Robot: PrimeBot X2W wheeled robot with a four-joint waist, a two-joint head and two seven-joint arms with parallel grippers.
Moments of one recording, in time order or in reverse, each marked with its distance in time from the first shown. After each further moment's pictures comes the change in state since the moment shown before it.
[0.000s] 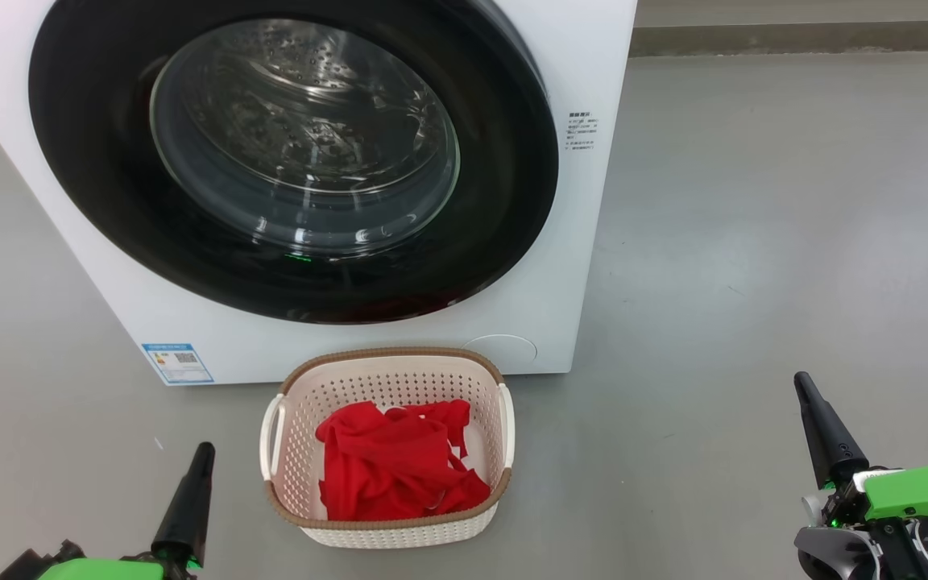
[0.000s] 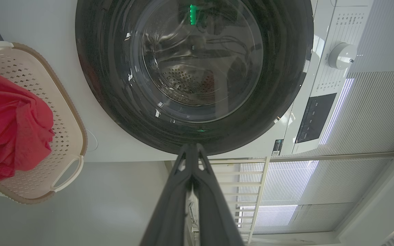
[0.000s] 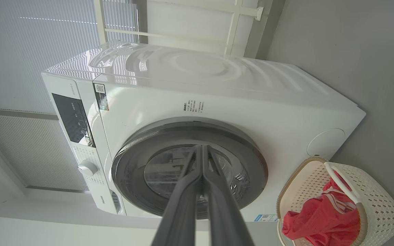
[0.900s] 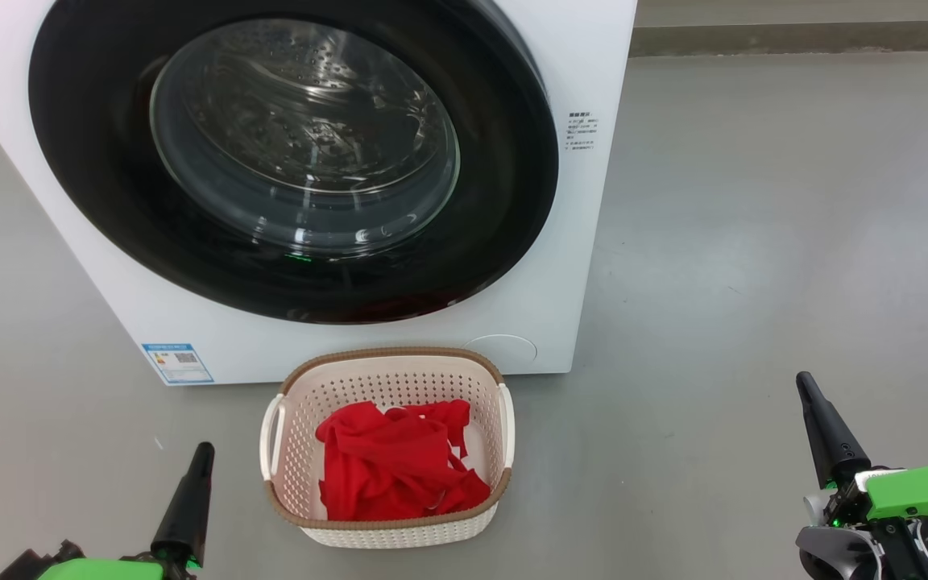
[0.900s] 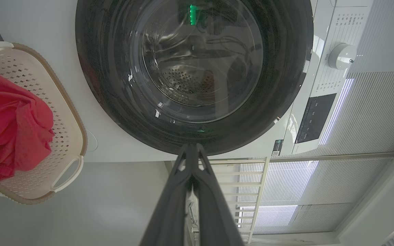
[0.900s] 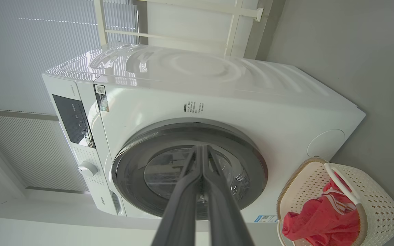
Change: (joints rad) left arm 0.000 0.000 0.001 0.000 0.000 0.000 0.000; right arm 0.000 0.001 -0.005 0.000 -0.001 0.000 0.001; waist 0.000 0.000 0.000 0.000
